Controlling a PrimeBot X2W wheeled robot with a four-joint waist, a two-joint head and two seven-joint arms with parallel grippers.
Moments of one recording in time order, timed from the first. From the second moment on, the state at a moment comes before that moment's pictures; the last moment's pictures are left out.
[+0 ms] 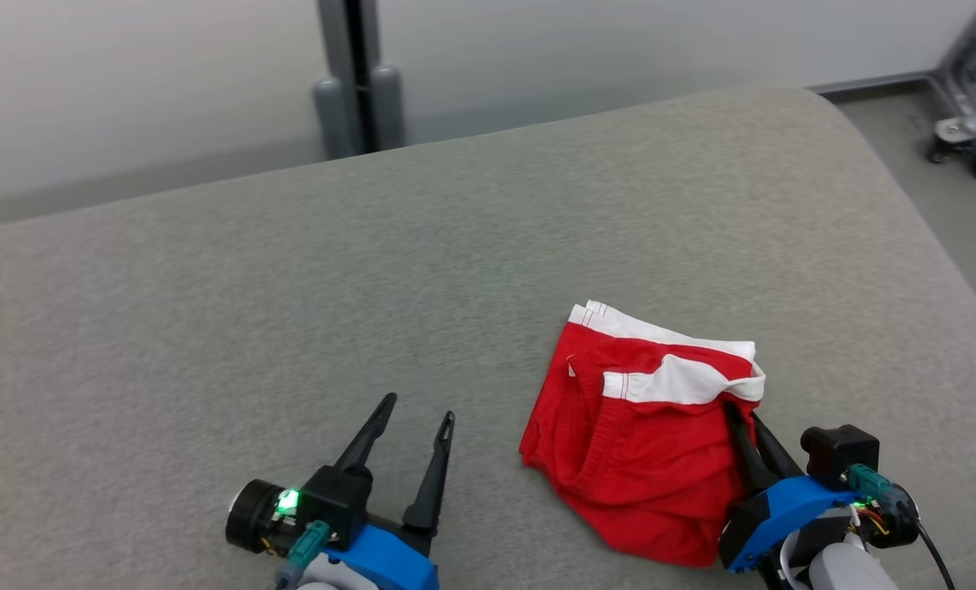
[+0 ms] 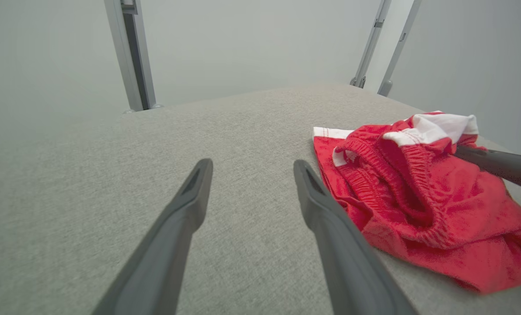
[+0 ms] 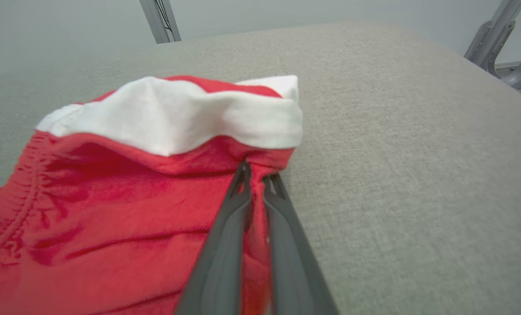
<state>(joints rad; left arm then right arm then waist) -0.13 0.05 -0.35 0.38 -0.12 -0.13 -0.26 -0.28 -0.05 0.04 0.68 0.14 0.13 -0.26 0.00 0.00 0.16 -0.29</state>
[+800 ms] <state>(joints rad) -0.23 0.13 -0.42 0.39 -0.13 -0.13 -0.26 -0.71 -0.34 -0.33 0.83 -0.34 0.13 -0.11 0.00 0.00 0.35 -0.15</state>
